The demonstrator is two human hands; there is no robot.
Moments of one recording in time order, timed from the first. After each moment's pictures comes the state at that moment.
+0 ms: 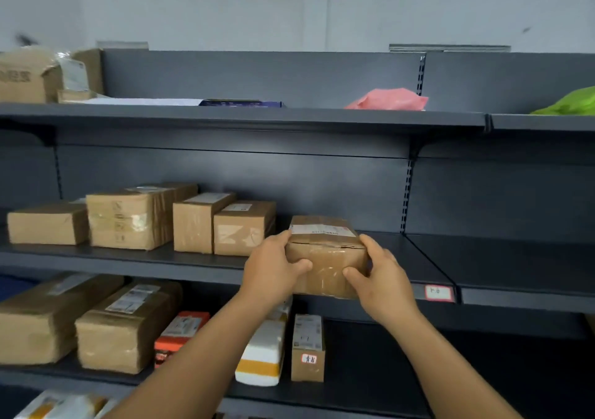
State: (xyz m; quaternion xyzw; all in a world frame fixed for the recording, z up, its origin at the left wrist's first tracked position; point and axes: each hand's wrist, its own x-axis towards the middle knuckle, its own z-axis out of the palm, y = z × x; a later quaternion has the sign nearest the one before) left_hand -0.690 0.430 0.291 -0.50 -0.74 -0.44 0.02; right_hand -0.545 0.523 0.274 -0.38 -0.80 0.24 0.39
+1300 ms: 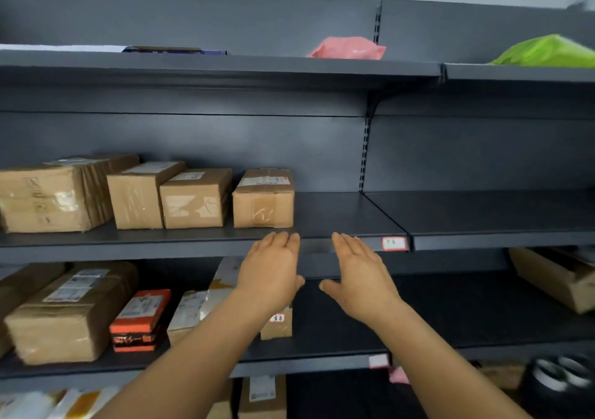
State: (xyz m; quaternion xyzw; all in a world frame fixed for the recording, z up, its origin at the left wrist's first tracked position) left_hand -0.659 0.462 0.247 -0.63 -0.76 -0.12 0.12; right_hand -0.519 0.527 0.229 -0.44 -0.87 0.06 0.20
